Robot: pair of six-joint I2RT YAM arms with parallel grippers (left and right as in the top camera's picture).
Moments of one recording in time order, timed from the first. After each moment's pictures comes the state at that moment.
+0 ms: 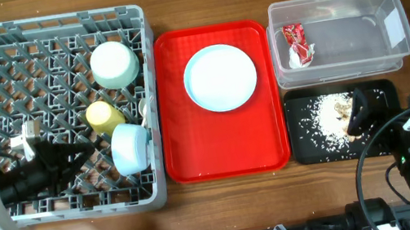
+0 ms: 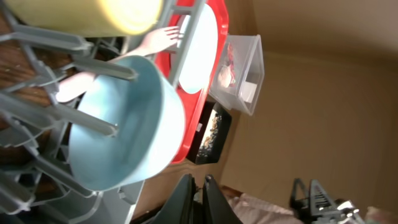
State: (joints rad) left arm 0.72 1.45 1.03 -1.51 1.04 0.36; right arm 0.04 0.51 1.00 -0.94 0.12 0.31
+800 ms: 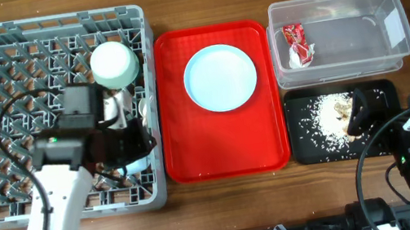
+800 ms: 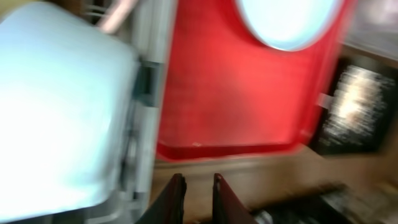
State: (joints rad) left arm -0.19 1.22 1.04 -1.10 0.32 -0.43; right arm 0.04 0.51 1.00 -0.94 0.12 0.31
